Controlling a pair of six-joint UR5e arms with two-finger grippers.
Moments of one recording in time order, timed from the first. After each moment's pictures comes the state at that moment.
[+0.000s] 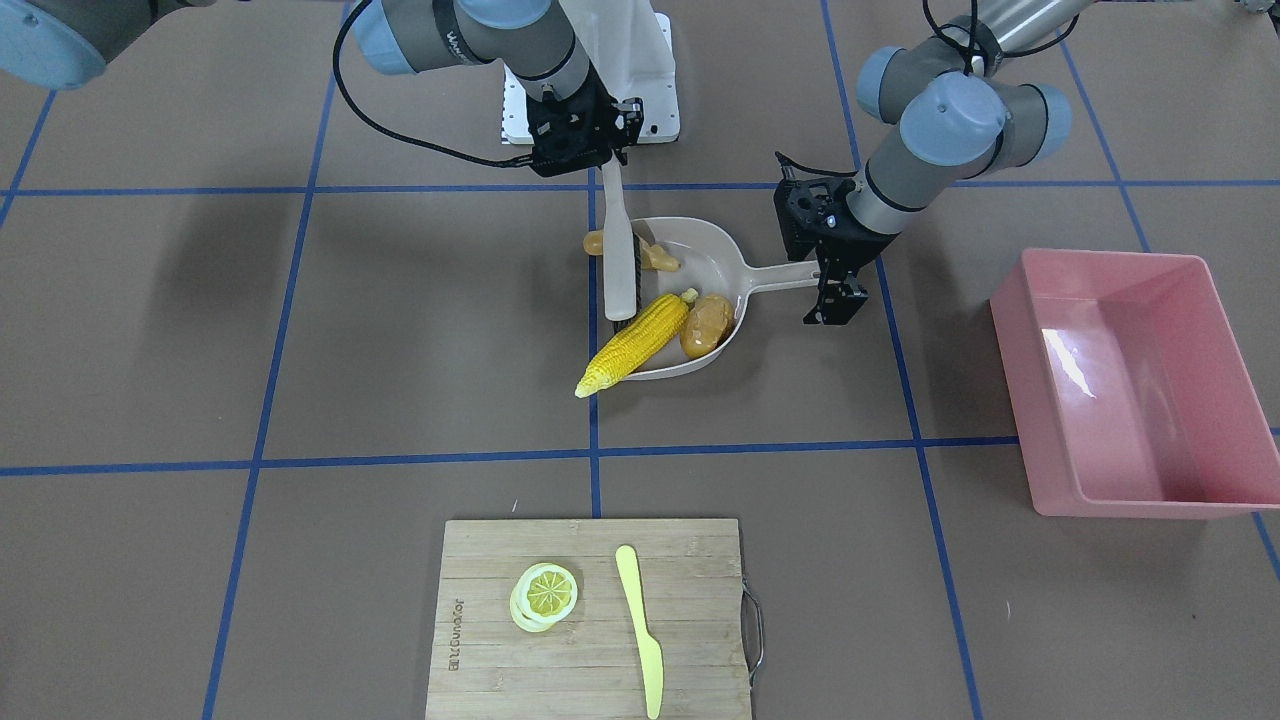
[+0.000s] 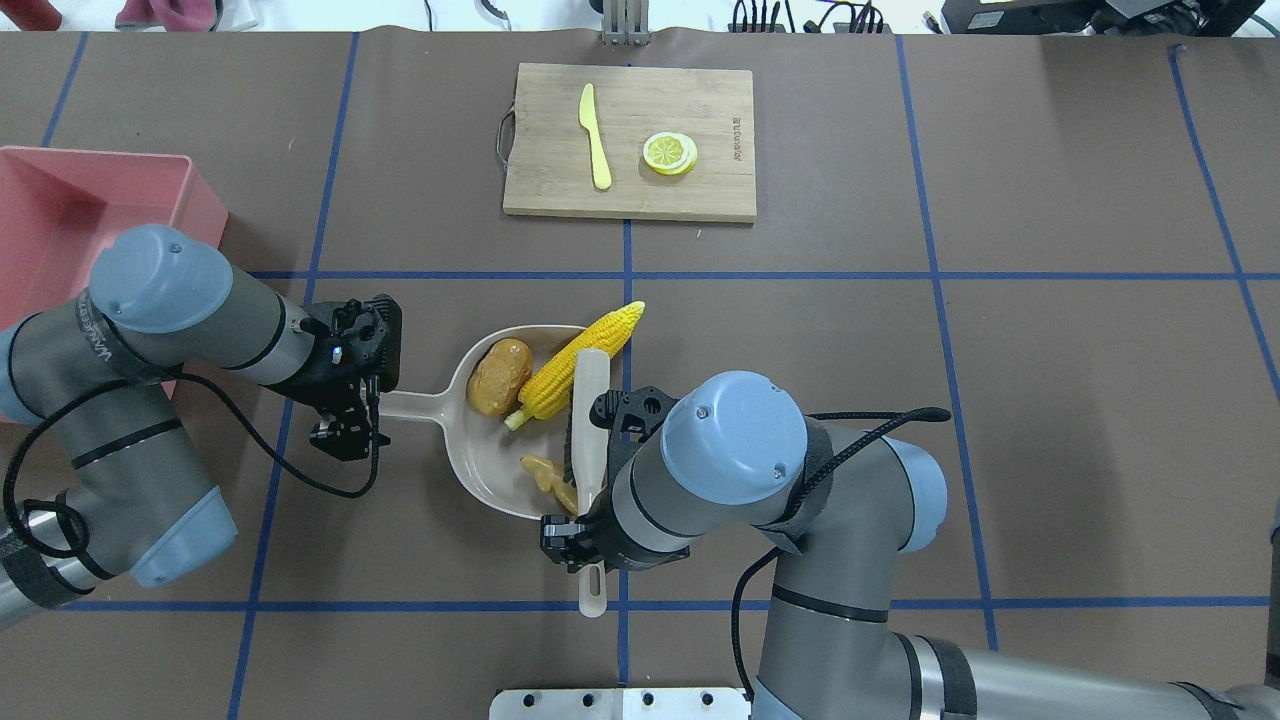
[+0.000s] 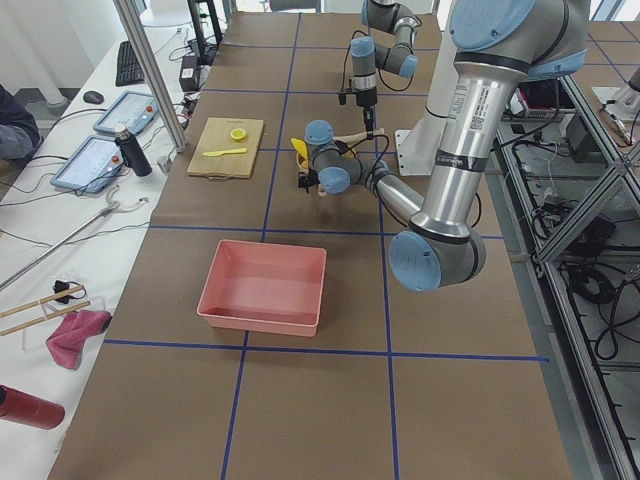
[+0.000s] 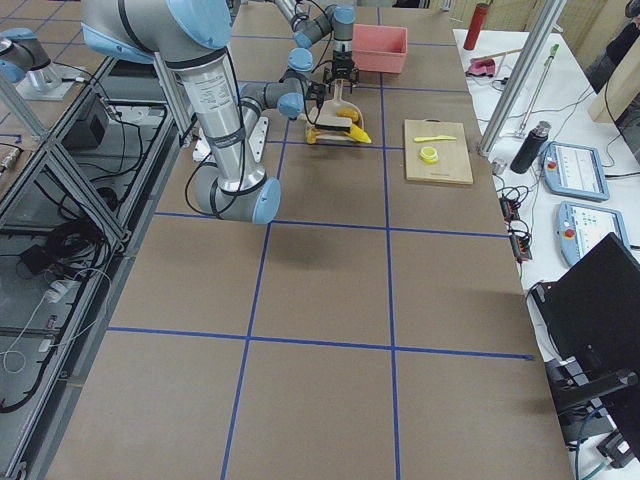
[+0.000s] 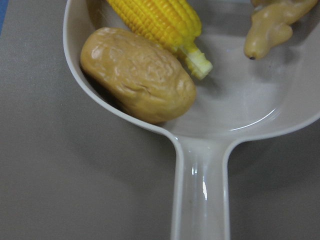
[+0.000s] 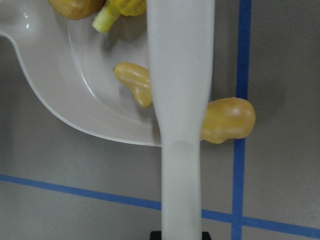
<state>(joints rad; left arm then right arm) -0.64 -1.85 -1.76 -2.02 -2.09 0.30 0.30 -0.95 1.80 -1.30 2.00 1.50</state>
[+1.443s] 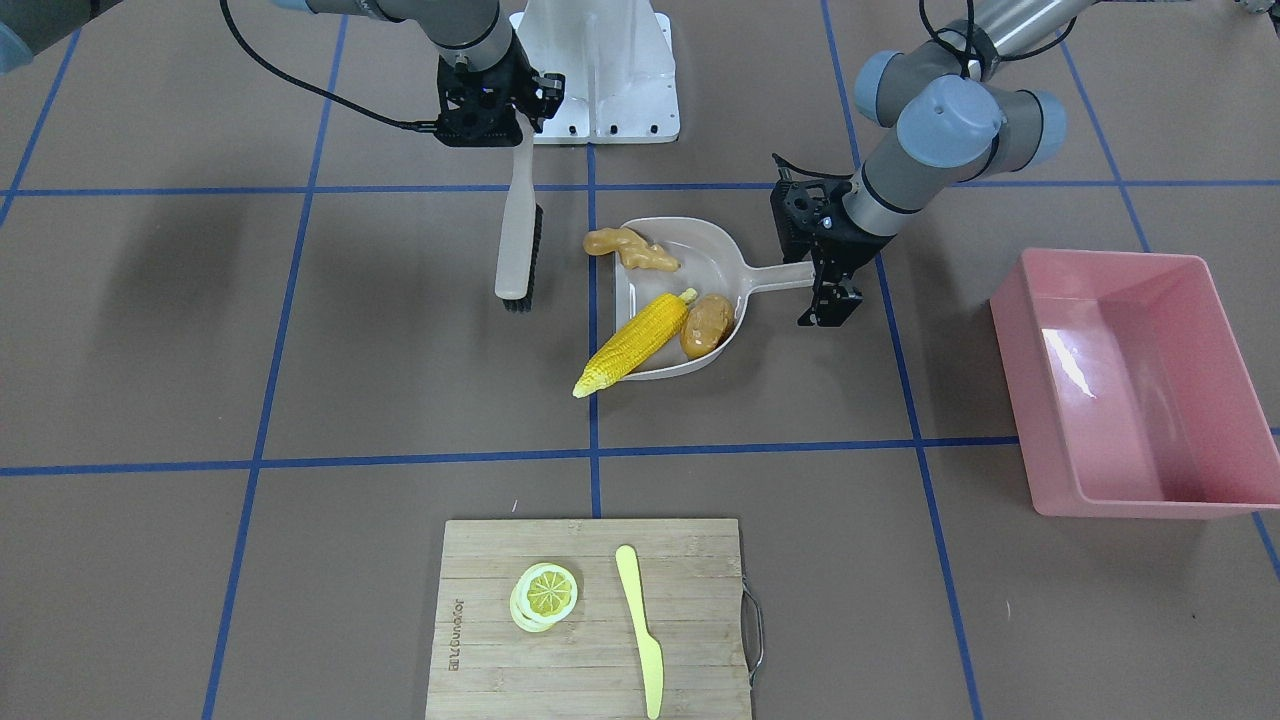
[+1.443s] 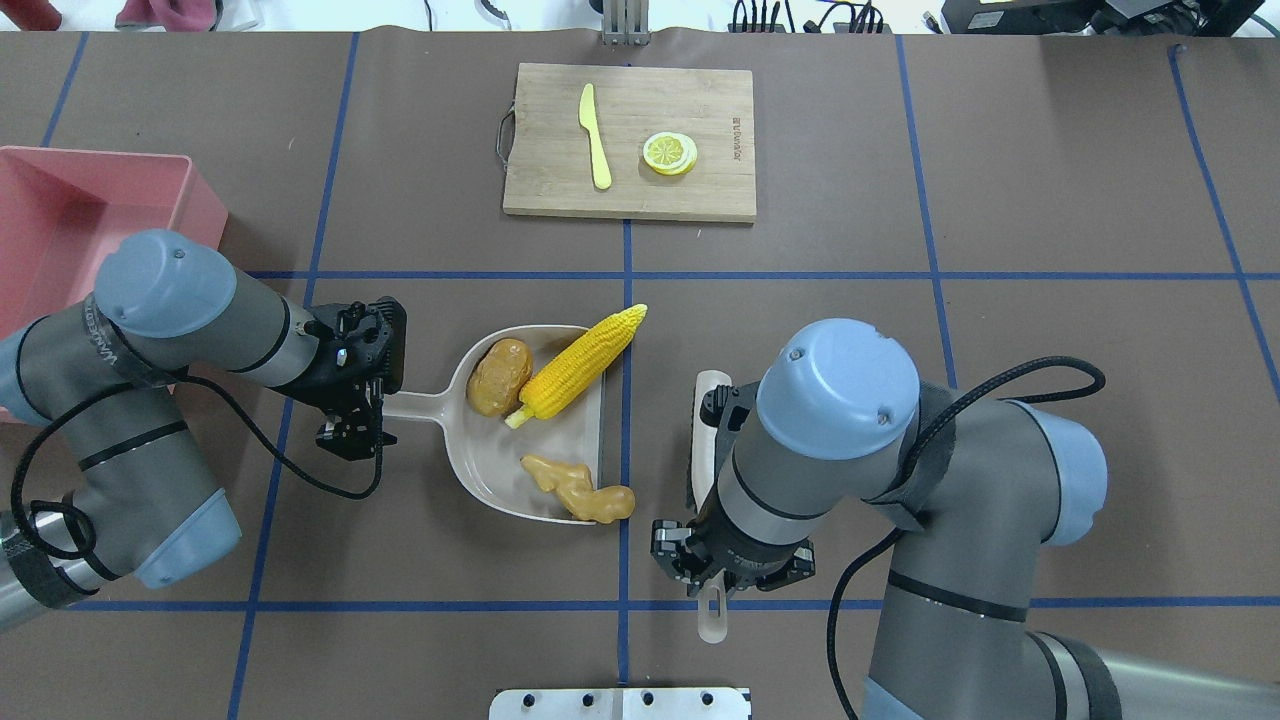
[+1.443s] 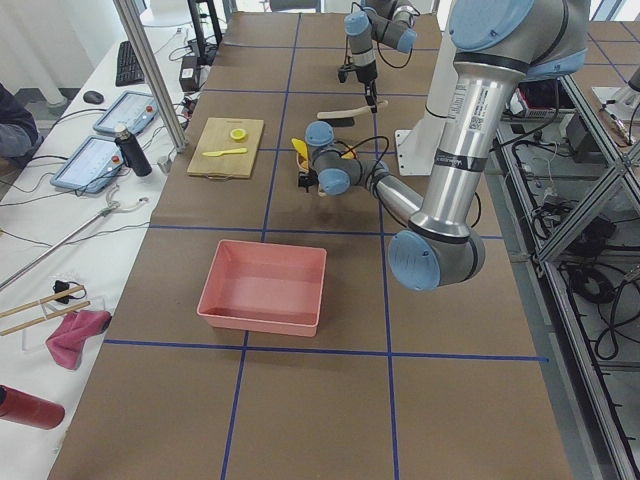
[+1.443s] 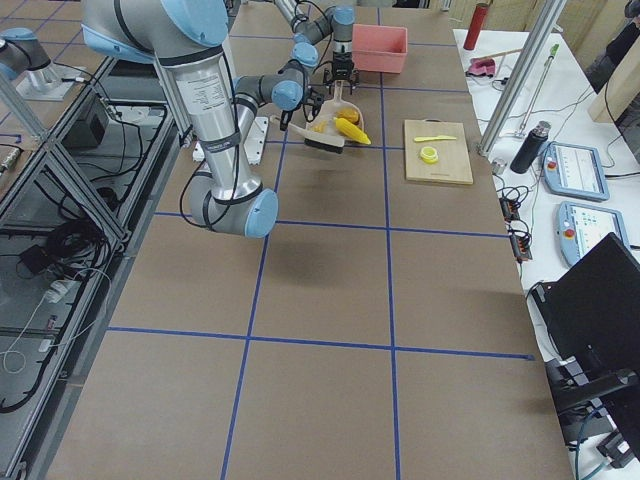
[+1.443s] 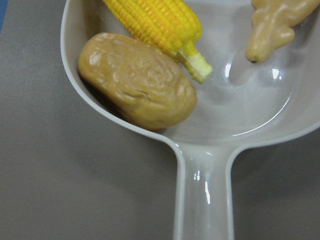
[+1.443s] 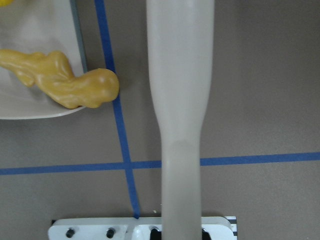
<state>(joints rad) -0.64 -1.86 -1.75 -2.05 -2.08 0.30 0.34 -1.06 2.03 -1.73 2.12 1.45</state>
